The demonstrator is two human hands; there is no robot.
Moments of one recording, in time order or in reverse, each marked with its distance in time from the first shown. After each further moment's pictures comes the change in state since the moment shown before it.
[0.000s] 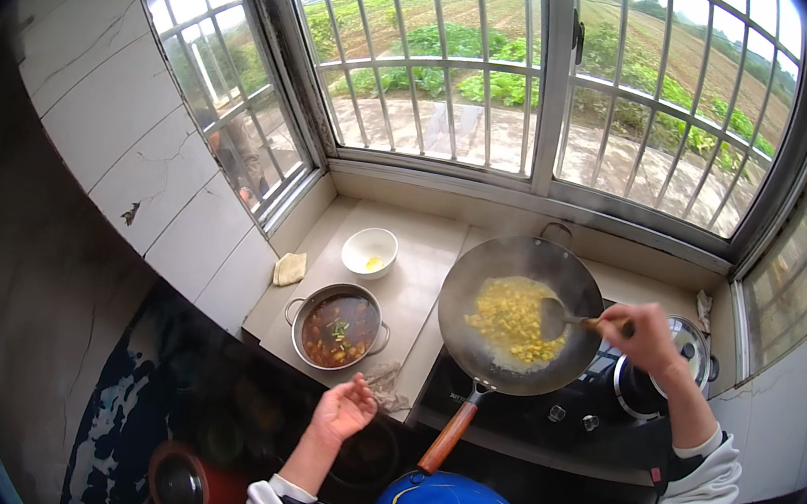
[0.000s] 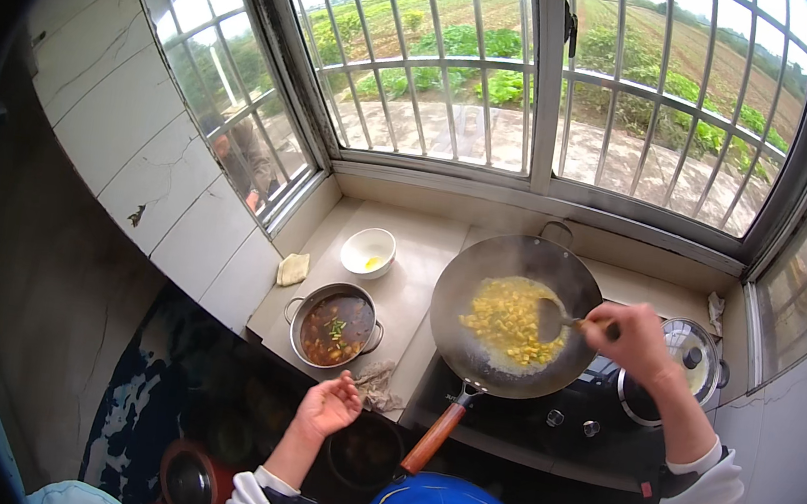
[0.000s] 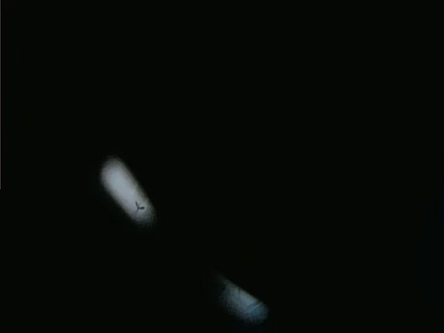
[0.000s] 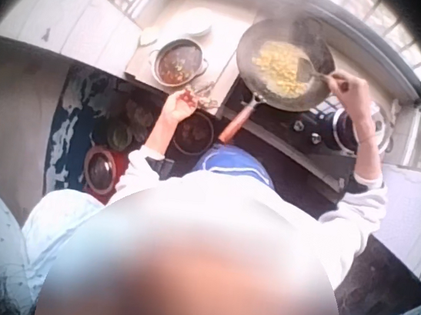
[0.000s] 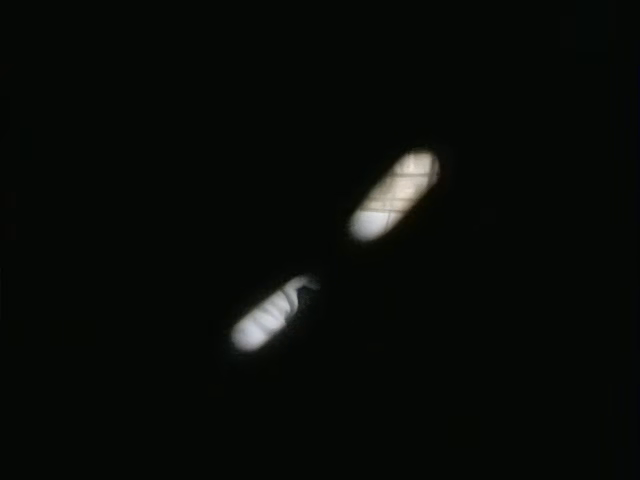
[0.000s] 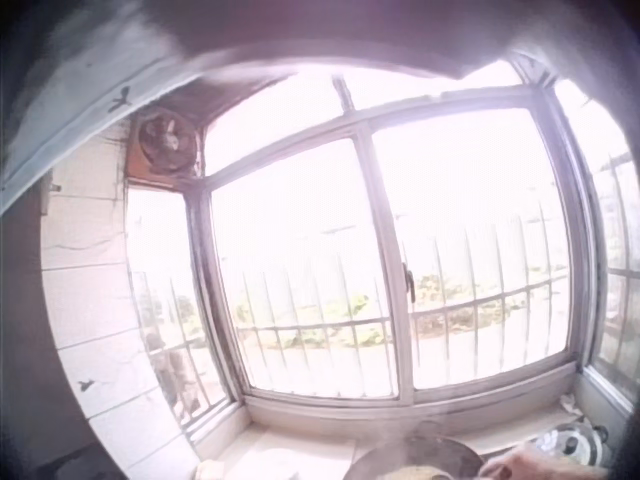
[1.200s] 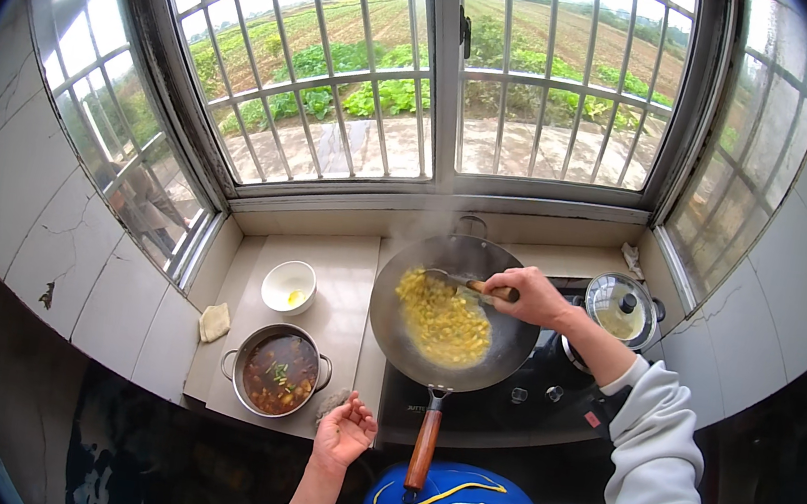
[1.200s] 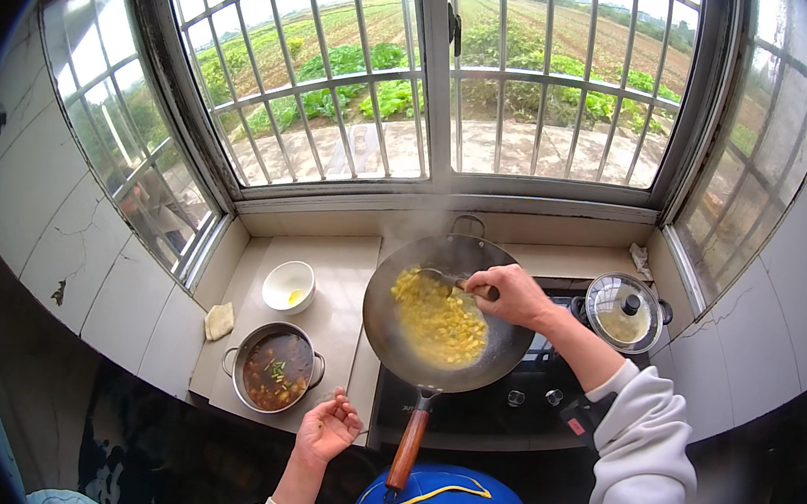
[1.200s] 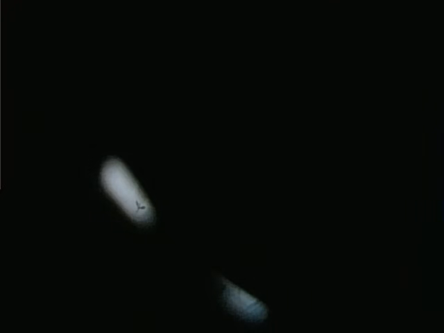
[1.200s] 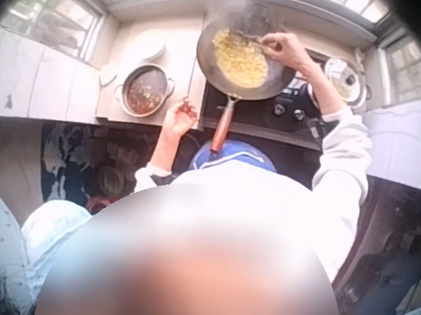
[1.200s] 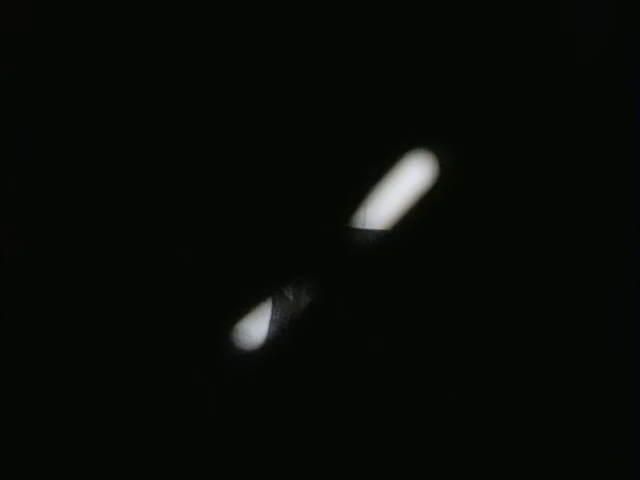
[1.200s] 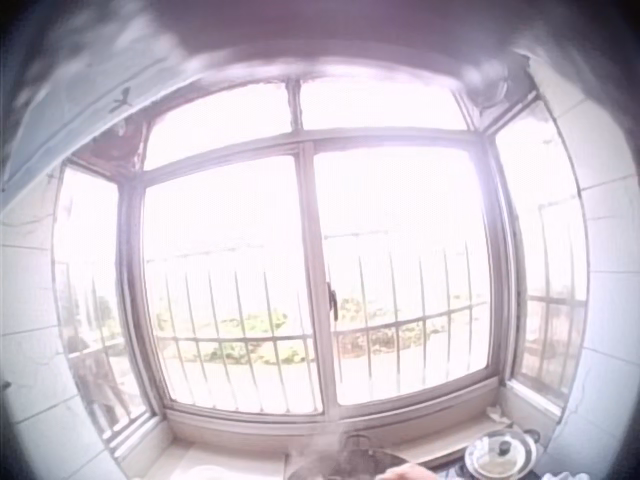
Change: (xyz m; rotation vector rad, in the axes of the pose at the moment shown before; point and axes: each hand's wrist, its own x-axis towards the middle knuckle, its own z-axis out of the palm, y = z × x) left_hand 0.039 -0.039 0.041 0.023 -0.108 -0.215; right_hand 0.049 0.016 0.078 0.008 -0.025 -0.096
